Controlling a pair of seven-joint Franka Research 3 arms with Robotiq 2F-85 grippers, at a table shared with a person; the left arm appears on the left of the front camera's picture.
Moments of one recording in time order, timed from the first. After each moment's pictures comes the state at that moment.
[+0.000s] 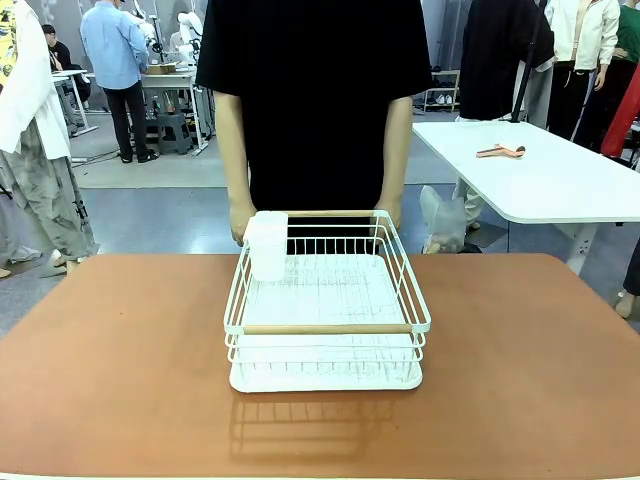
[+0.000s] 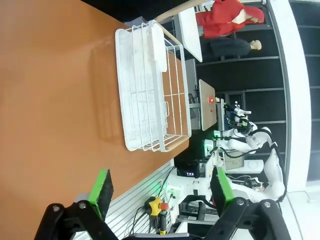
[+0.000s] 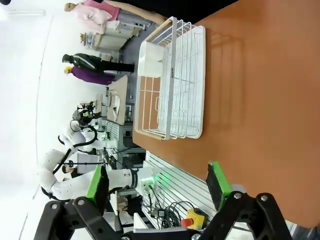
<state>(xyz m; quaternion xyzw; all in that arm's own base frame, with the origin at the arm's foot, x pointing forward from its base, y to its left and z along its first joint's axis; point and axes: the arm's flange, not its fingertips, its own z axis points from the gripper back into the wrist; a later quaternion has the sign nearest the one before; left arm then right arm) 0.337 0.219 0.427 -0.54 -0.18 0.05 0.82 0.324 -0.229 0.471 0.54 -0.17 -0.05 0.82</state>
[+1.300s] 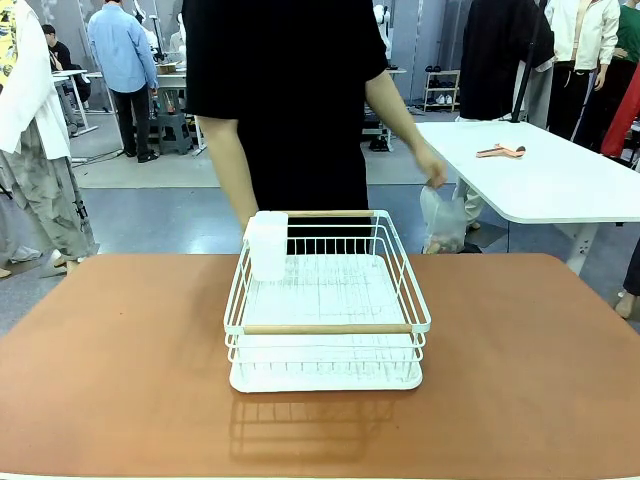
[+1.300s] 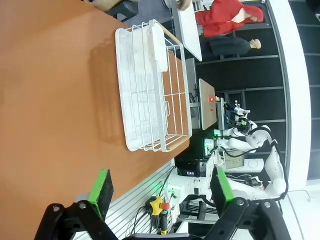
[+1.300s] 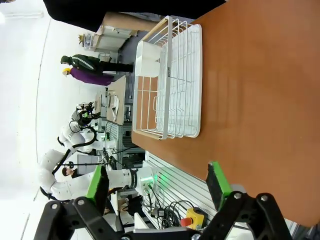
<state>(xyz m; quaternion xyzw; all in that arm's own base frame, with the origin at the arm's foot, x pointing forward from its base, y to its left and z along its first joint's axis) 0.339 0.218 0.424 -0.53 -0.18 0.05 0.82 0.325 -0.228 0.467 0.54 -0.17 -0.06 0.82</state>
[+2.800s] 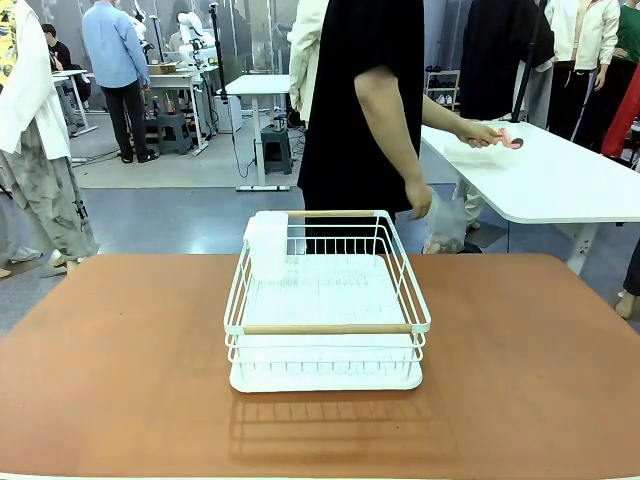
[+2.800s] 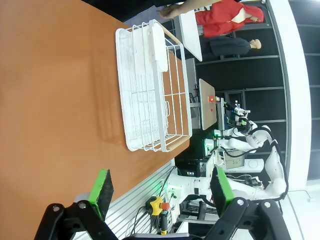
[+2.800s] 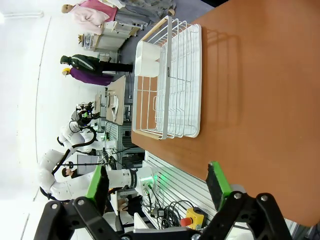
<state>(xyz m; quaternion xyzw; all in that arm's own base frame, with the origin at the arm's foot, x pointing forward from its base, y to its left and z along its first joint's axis) 0.339 0.218 0.424 -0.53 -0.18 0.05 0.82 0.325 -0.228 0.467 0.54 -0.17 -0.06 0.82</state>
